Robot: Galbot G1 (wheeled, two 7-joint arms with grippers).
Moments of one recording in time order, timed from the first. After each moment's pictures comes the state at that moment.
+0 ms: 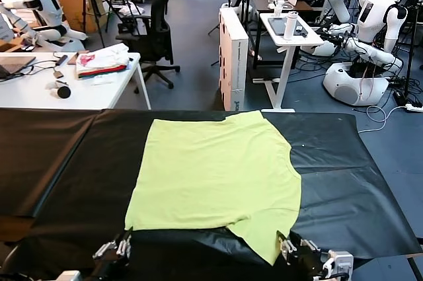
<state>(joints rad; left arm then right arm) 1.95 -1.18 -0.61 -2.23 -0.59 0.20 -0.16 -1.85 1.20 0.58 2.35 0.58 -0.63 0.20</state>
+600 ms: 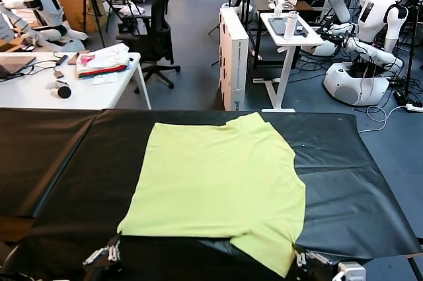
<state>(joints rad) 2.05 -1.20 -0.65 -2.31 -0.57 0.12 -0.21 -1.98 1.19 0.64 2.47 0.58 -0.63 0.22</state>
